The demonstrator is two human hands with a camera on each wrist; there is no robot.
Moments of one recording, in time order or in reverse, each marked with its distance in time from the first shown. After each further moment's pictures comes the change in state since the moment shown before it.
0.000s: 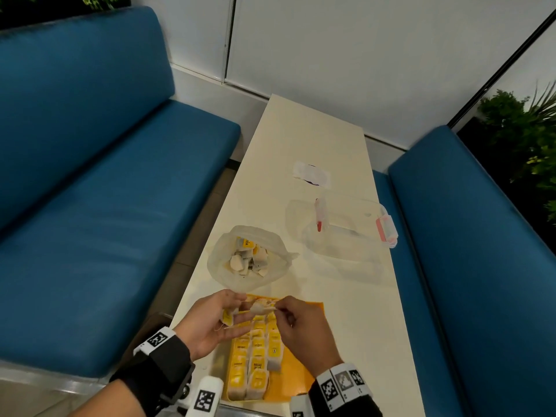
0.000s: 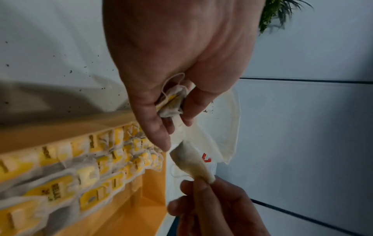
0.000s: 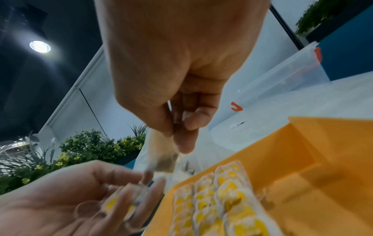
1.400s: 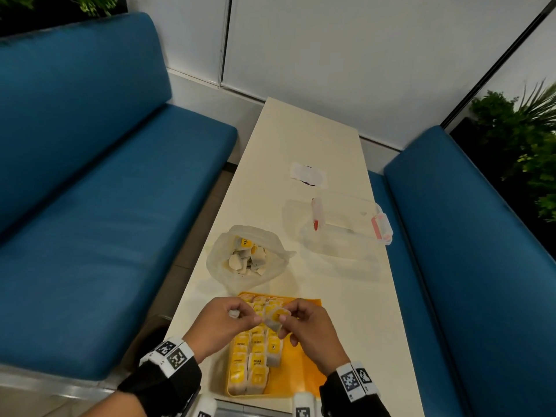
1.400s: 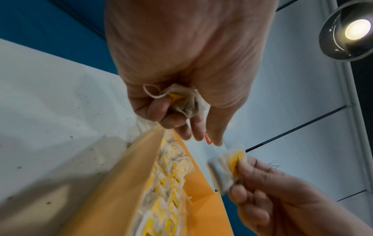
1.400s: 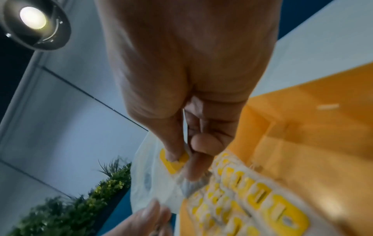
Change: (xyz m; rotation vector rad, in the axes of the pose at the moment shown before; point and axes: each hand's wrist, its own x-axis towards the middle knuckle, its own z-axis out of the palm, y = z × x) left_hand 0.004 -0.023 -0.005 0.864 0.003 0.491; right_hand -0.011 0.011 -0.008 0.643 -0.111 0.408
